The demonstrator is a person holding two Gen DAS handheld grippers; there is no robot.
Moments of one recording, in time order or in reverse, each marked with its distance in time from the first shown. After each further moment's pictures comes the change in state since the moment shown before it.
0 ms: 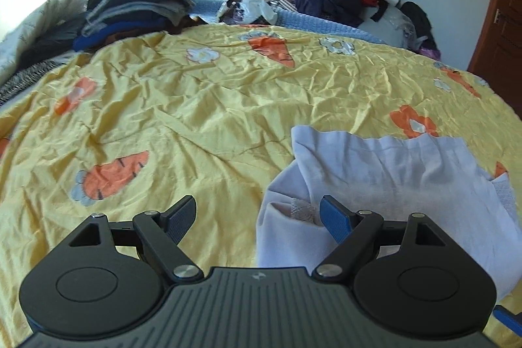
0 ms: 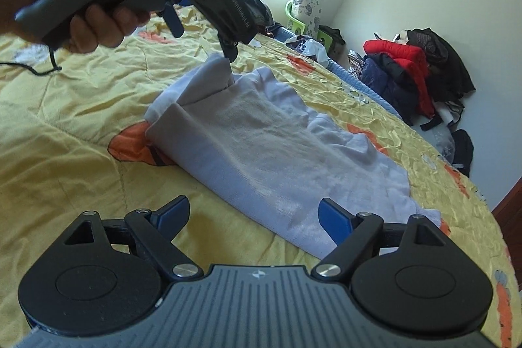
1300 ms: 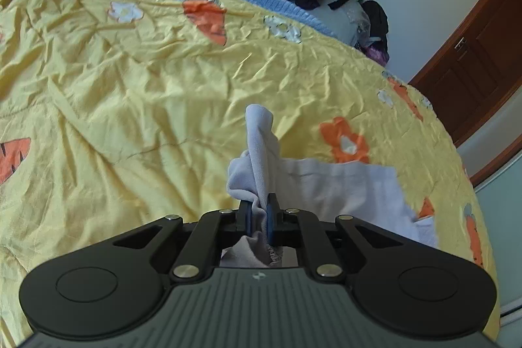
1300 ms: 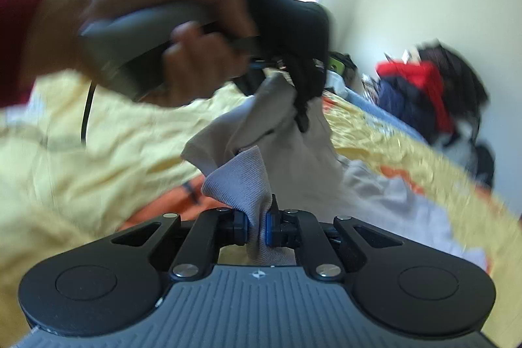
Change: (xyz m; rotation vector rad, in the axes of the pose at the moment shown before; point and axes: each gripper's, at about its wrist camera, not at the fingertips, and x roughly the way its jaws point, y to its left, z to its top) left arm 0.044 -0.030 0.048 -0.172 0.137 -0.293; right arm 0.028 -0.008 0.041 0.151 -0.151 0.101
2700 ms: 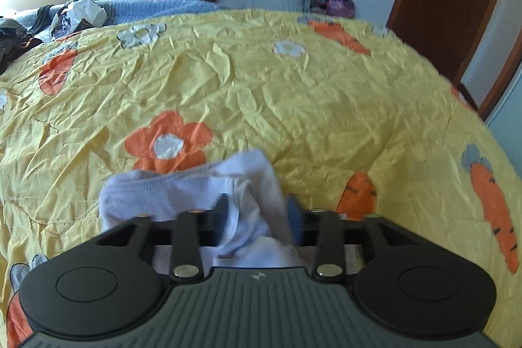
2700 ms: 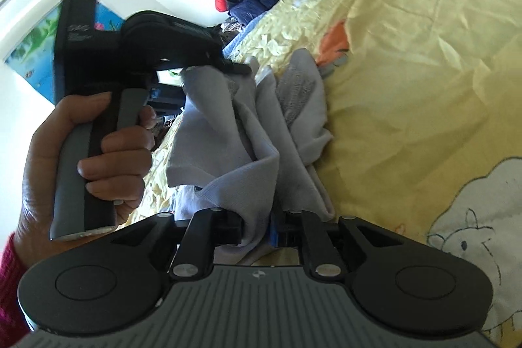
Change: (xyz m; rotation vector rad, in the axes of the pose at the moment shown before) left arm 0.106 -0.246 -0.036 0.337 0.001 0.121; right arm -0.043 -0.233 -0.156 1.200 -0.012 0.121
